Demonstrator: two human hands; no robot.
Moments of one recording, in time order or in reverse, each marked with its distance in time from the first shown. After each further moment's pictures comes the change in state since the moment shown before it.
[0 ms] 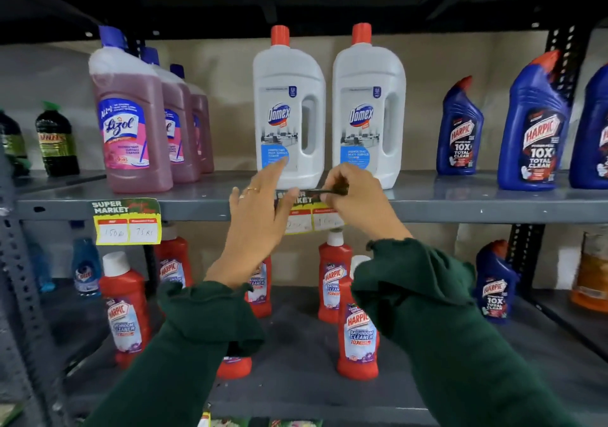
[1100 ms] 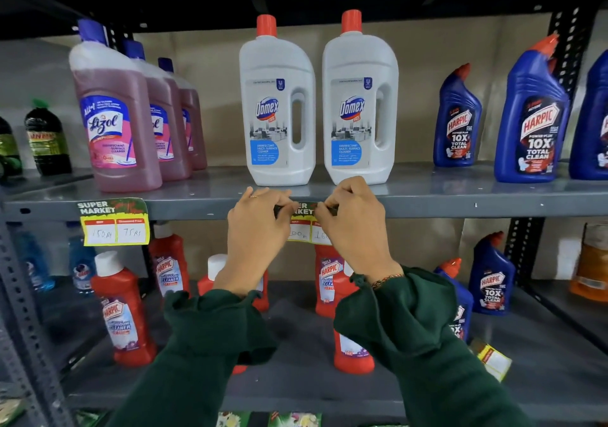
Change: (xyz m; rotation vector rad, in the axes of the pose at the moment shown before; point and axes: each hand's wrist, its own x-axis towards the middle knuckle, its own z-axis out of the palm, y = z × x) left_hand -0.009 0.018 0.014 0.050 0.081 -0.055; right_hand -0.024 0.024 0.020 -0.369 0.322 -0.160
